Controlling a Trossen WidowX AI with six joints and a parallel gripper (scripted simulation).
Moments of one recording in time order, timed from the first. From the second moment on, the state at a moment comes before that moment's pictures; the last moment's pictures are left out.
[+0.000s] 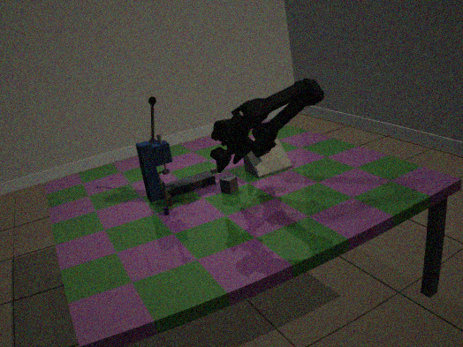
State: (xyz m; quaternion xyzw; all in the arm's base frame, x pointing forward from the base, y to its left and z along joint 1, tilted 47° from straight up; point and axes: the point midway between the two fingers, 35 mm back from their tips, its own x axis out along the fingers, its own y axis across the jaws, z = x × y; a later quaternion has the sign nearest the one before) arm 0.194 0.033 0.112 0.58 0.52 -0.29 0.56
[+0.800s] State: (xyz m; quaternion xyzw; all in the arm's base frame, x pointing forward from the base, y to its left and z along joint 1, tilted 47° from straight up) arm 0.191 0.025 0.103 0.58 0.62 -0.23 0.48
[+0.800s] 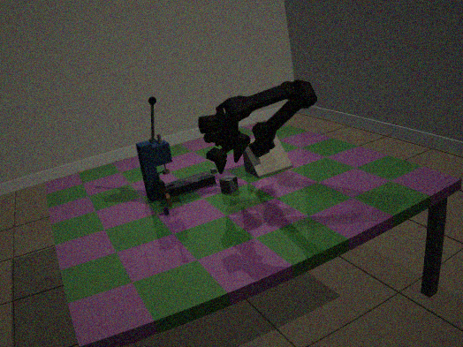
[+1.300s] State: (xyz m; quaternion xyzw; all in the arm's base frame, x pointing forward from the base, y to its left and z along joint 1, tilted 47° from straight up) arm 0.200 0.019 0.096 0.63 0.65 -0.13 0.40
